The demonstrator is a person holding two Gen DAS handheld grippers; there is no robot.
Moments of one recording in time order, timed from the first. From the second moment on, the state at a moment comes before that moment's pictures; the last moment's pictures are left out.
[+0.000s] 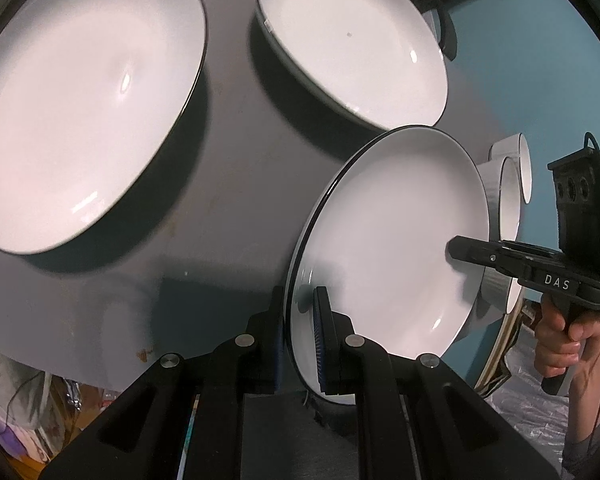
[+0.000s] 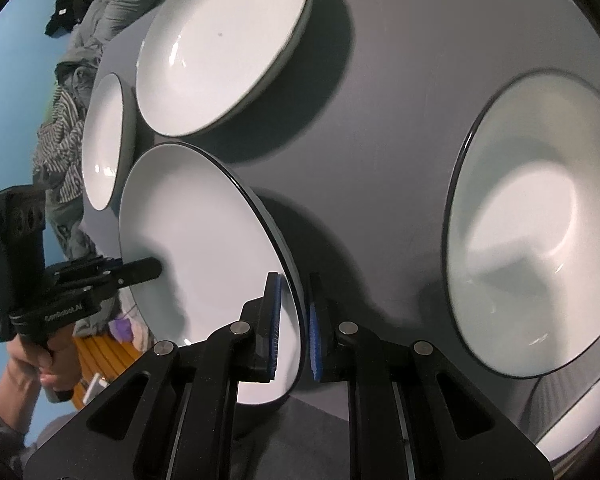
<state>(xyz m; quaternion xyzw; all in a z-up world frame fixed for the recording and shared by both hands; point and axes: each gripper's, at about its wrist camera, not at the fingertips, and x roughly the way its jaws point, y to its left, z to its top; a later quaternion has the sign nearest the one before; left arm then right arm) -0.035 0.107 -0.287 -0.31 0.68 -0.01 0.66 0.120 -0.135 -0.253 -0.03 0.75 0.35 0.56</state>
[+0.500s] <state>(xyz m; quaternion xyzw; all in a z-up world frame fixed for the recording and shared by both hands) 0.001 0.135 -0.256 -0.30 0.66 -0.01 0.68 0.157 -0.122 -0.232 -0.03 0.73 0.36 0.58</state>
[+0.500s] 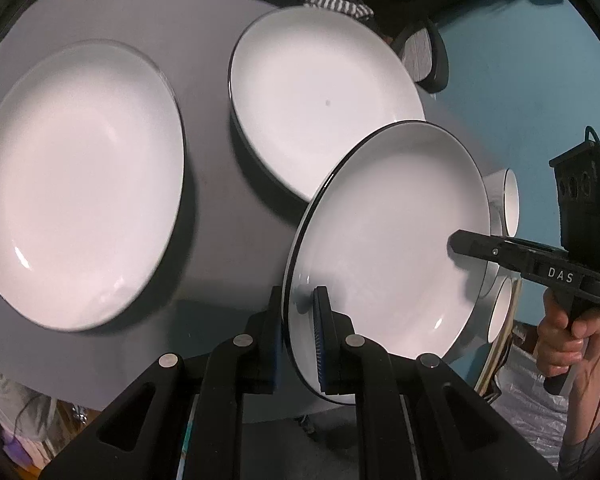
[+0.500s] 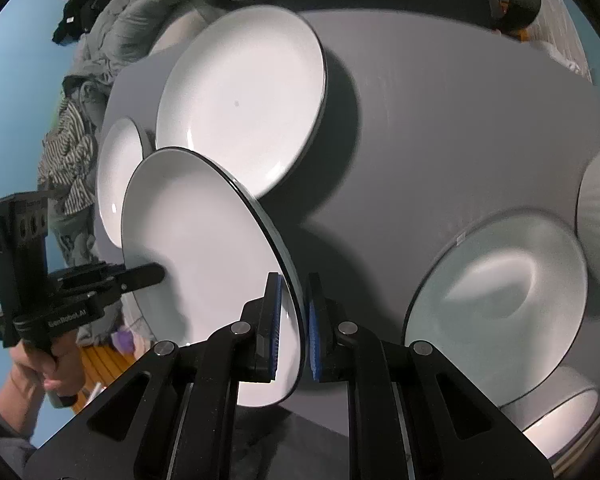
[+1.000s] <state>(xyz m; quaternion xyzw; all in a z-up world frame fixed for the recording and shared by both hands) 0.054 0.183 -0.249 -0.30 0.65 0.02 0.69 0.206 -0.087 -0.224 -0.03 0.72 0.37 0.59</state>
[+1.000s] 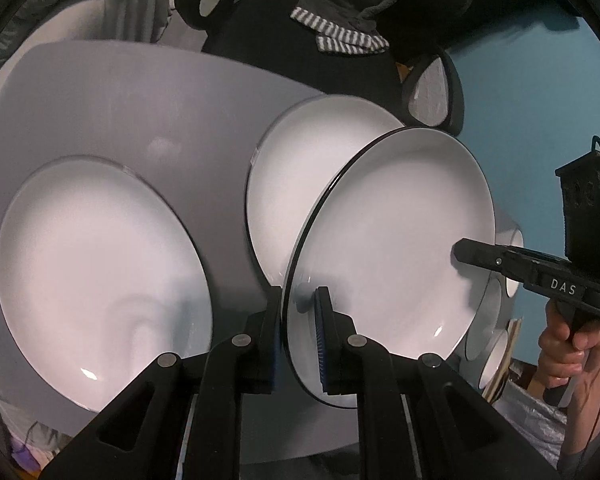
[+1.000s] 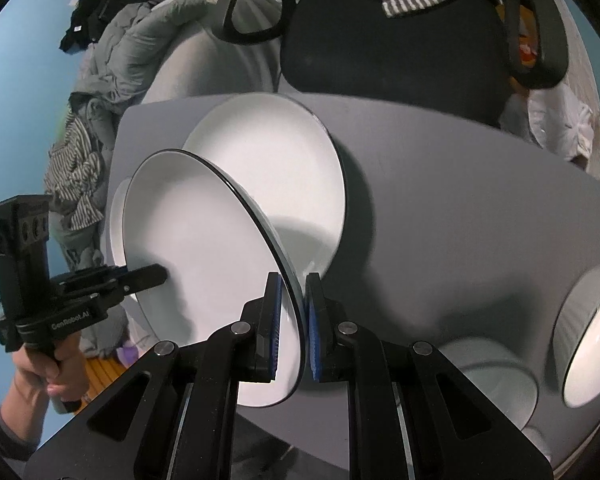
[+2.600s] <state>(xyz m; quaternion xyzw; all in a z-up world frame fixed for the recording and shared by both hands) 0.125 0.141 -0.269 -0.13 0.73 0.12 0.66 0.238 -0.047 -0.255 -0.07 0.77 0.30 0.56</state>
